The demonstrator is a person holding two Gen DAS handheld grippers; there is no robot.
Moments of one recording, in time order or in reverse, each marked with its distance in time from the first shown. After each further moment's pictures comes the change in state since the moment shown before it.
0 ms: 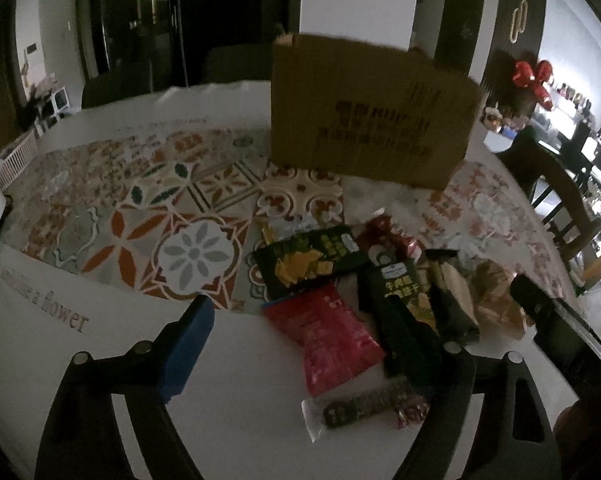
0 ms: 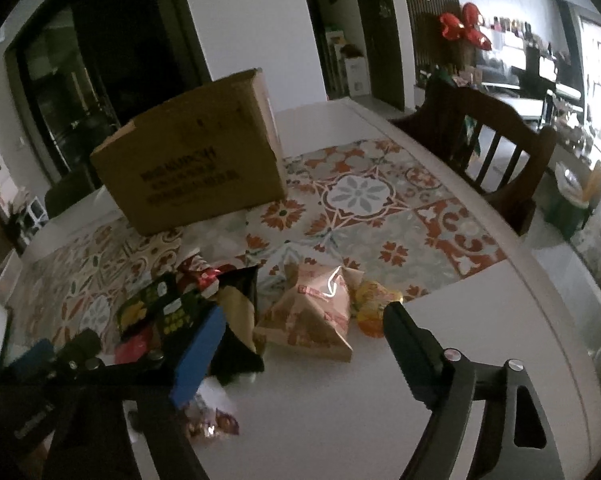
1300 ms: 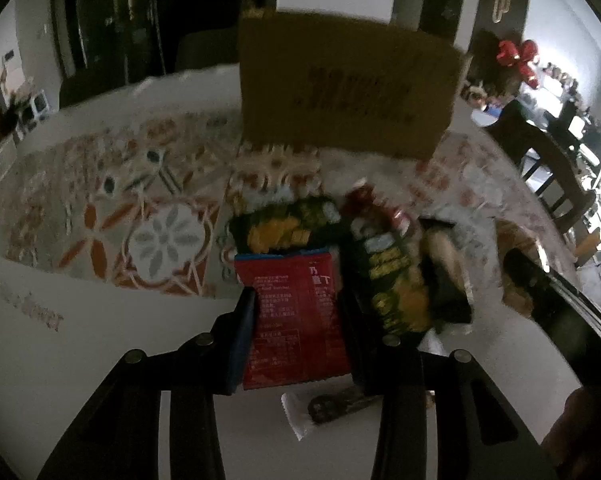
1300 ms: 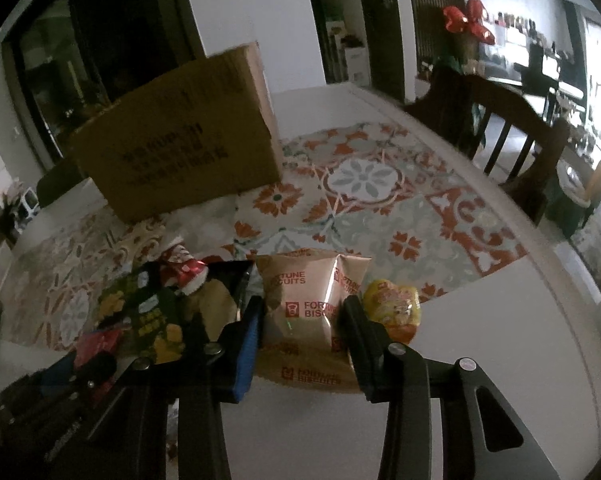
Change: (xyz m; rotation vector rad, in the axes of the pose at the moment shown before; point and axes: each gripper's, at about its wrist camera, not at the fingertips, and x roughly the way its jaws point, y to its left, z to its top) left arm 0.007 -0.011 -0.008 0.069 0.018 -0.057; right arm 0.012 0.004 -0.004 -0.036 0.014 -0.002
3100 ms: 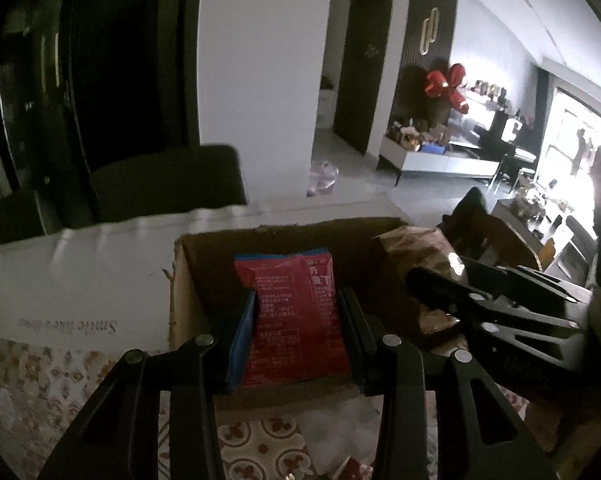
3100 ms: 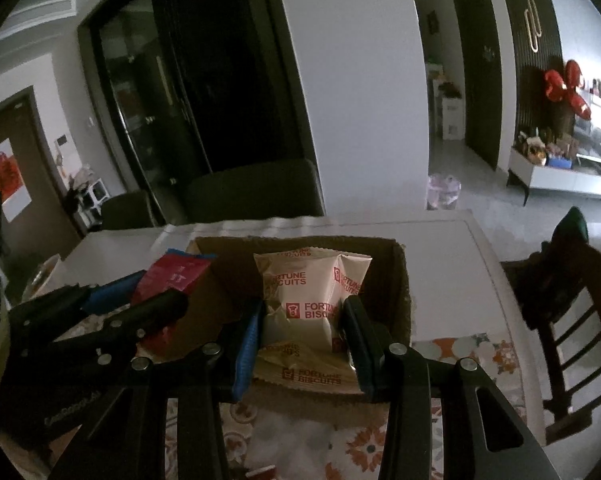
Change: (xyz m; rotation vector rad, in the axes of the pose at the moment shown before) left arm 0.033 -0.003 0.259 0.163 -0.161 -0.223; right arm 0.055 0.083 0.227 -0.209 -0.059 0.258
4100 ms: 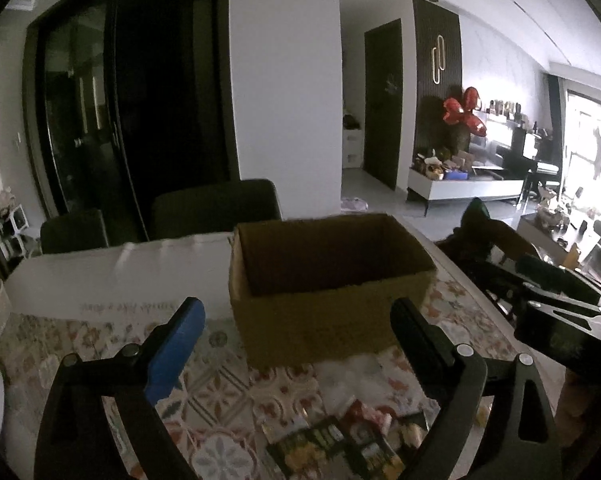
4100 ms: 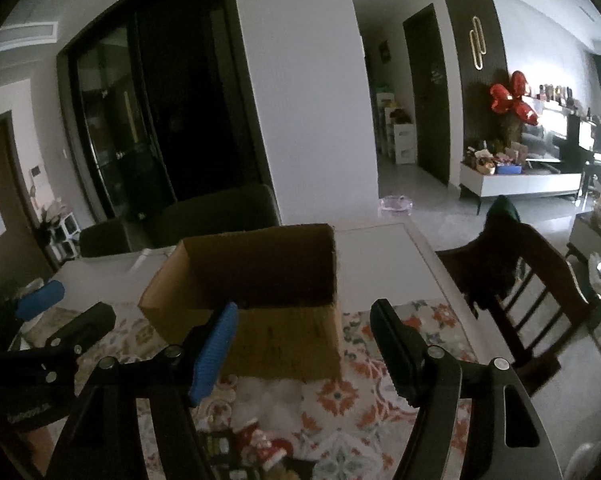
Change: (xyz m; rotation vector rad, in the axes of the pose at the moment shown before) left arm -0.126 -0.032 -0.081 0.033 -0.177 0.151; right arm -0.113 0.003 -0.068 0.056 -0.174 -0.164
